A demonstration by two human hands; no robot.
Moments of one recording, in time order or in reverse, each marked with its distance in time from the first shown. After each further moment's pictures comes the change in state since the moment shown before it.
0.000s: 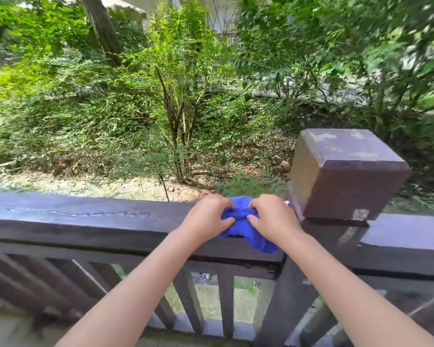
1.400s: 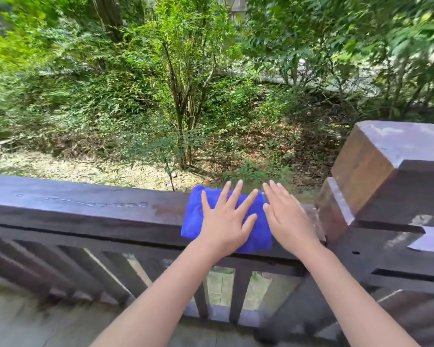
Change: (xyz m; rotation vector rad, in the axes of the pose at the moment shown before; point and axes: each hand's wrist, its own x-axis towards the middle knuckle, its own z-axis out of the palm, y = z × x) left_hand -0.013 -0.044 0.036 0.171 0.005 -0.057; right_hand 0.019 -0.021 0.053 0.169 0.081 -0.037
